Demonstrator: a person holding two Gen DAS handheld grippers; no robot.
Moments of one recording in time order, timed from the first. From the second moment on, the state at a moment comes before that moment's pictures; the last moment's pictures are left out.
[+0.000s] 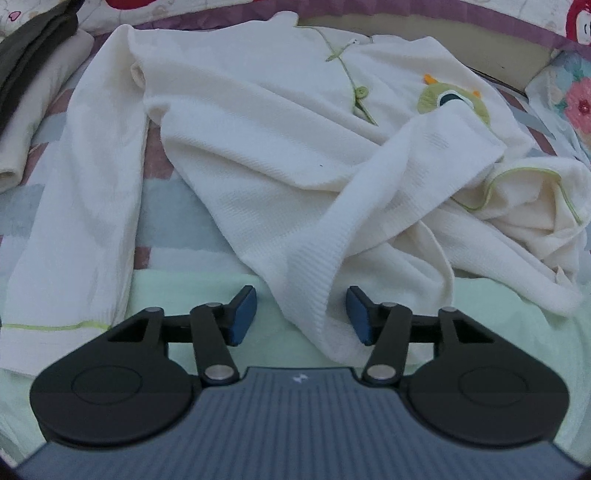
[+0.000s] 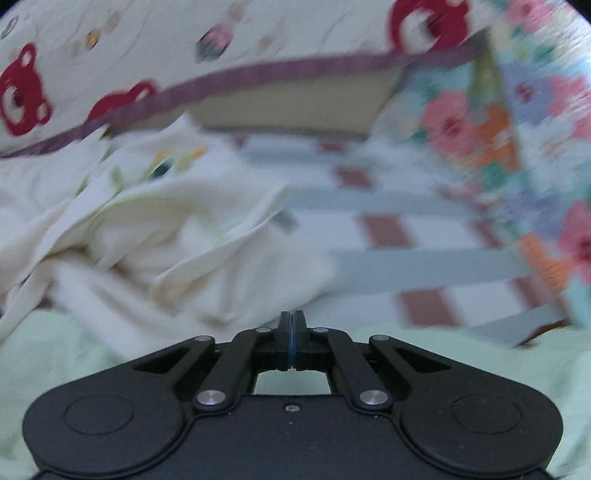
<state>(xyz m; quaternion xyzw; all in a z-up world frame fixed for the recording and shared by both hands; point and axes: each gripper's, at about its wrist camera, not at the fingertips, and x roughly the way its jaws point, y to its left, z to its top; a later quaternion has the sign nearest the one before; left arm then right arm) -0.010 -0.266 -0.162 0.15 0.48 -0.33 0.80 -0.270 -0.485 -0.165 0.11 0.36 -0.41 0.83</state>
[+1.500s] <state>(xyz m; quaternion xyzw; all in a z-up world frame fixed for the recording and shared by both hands) -0.042 -0.101 -0.001 0.08 0.29 -0.24 0.92 -0.328 -0.469 -0.074 0.19 0.22 -0.28 0.91</state>
